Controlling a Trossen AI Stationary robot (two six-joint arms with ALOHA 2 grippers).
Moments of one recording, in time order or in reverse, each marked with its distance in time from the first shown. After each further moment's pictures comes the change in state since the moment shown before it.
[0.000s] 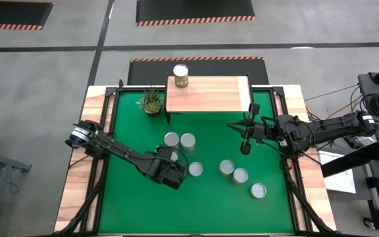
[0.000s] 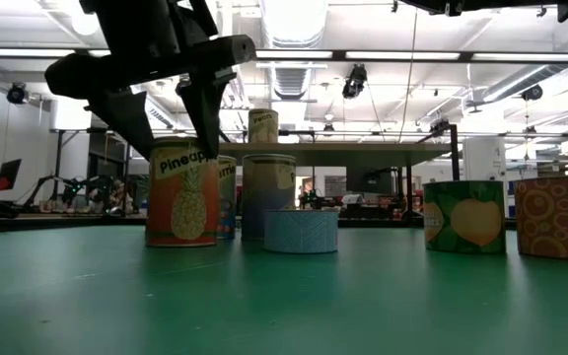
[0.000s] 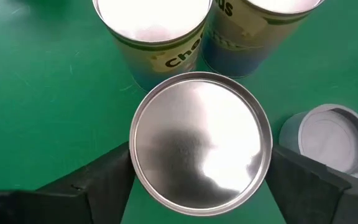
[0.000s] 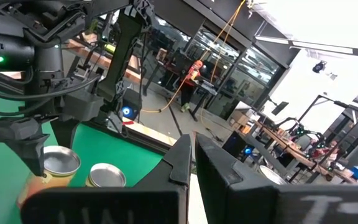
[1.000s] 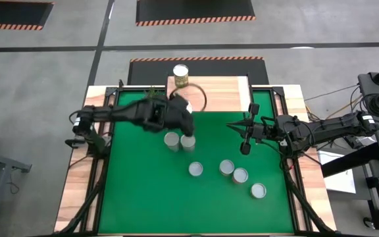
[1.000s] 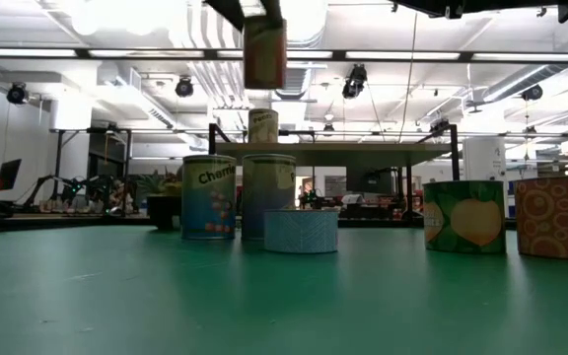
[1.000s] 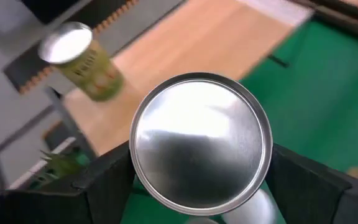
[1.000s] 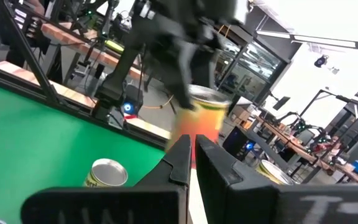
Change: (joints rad) left arm 0.360 -0.042 0.665 -0.250 -0.167 1.004; right arm -0.002 0.000 0.000 -0.020 0.008 0.014
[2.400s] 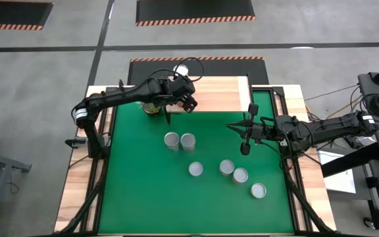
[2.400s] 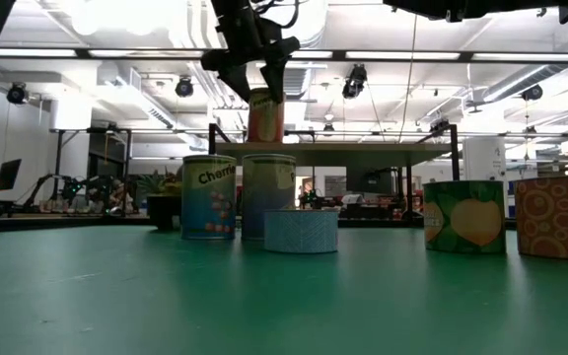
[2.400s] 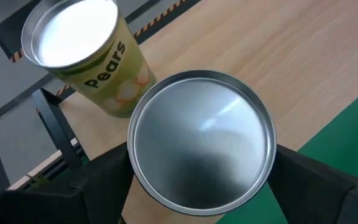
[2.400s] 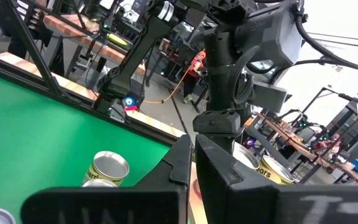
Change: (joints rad) left arm 0.319 0.001 -0.242 0.312 0.220 0.213; right arm 0.000 0.000 0.000 -0.026 0.001 -0.008
